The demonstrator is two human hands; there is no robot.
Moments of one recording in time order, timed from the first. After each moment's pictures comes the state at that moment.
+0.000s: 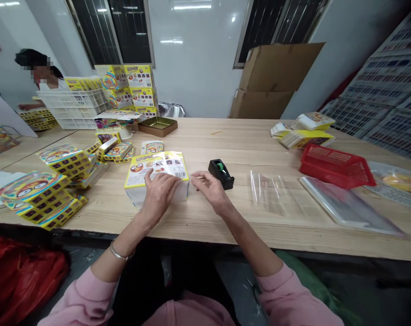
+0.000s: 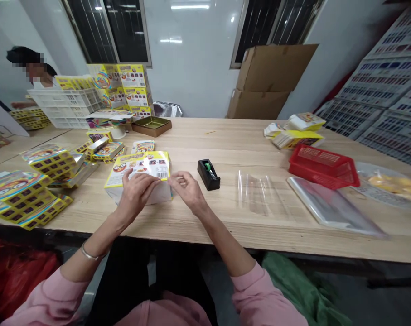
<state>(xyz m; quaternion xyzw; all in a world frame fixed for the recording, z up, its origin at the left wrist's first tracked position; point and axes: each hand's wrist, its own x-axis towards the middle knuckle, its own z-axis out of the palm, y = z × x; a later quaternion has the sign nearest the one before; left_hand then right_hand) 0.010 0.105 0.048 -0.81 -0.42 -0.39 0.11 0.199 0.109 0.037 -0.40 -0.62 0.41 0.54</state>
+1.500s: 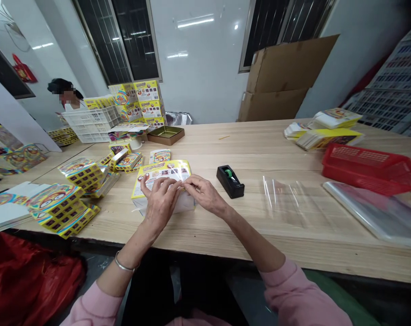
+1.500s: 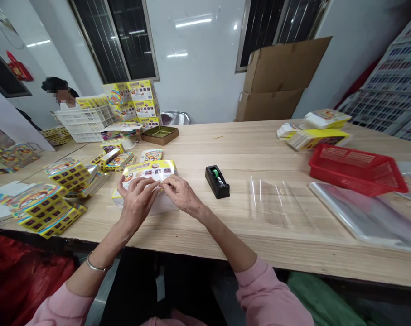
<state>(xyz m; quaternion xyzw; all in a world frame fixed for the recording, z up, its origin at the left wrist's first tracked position) 0.004 0.101 0.058 -0.78 -0.43 -0.37 0.26 0.178 0.135 0.052 -0.28 -0.77 0.27 0.50</state>
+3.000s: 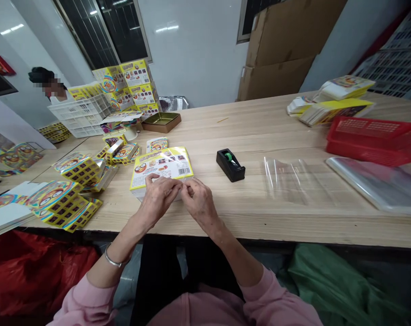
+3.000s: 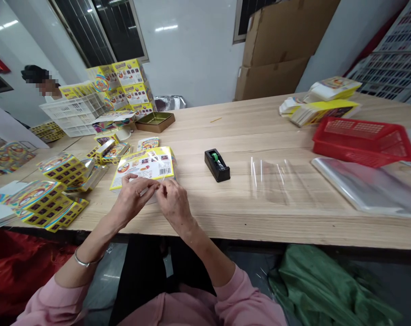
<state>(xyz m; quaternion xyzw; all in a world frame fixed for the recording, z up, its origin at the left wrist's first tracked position) -0.008 0.093 0.068 -0.86 -0.43 -0.28 0.02 0.139 0.089 0.019 -0.46 -0.67 0.15 0.57</state>
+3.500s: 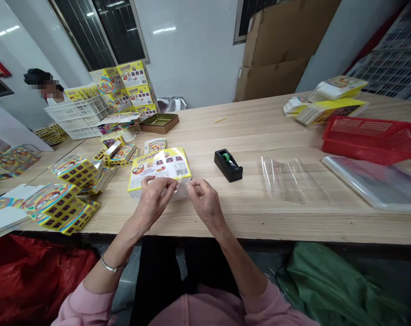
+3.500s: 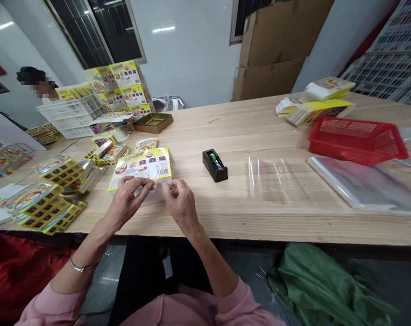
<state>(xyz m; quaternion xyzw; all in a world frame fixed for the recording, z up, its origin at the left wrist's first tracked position) -0.006 0.089 0.072 -0.83 -0.47 -0.31 -0.02 0.153 0.082 0.015 -0.50 -0.57 0.26 0.60</state>
